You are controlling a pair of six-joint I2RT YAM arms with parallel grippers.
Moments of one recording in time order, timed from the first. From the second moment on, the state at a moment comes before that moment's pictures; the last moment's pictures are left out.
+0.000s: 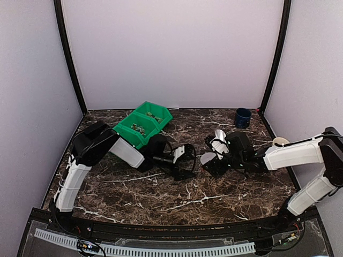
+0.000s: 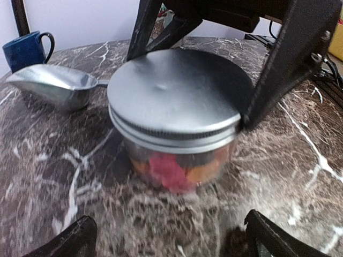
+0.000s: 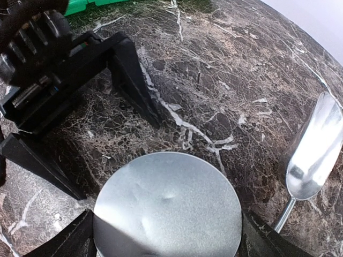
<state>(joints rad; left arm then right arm) -0.78 2.40 1.31 0.62 0.74 0.35 0.73 1.45 0.64 0.09 0.04 -0.08</state>
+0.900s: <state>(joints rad) -0.79 1.87 0.68 0.78 0.18 0.05 0.74 1.79 0.91 0.24 -0.11 -0.06</state>
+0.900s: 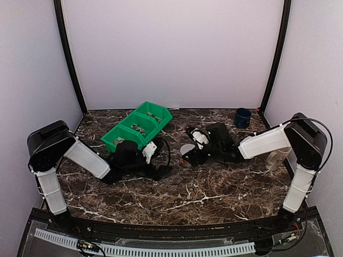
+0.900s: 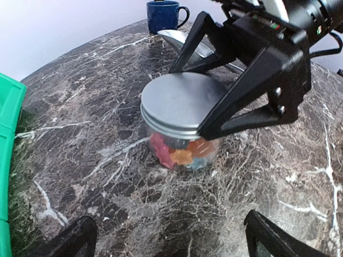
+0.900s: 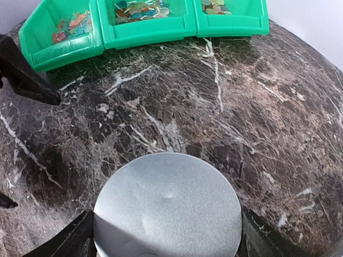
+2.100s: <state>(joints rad) -0.82 1.07 0.75 -0.05 -0.56 -0.15 0.62 1.02 0.85 -0.18 0.41 0.14</state>
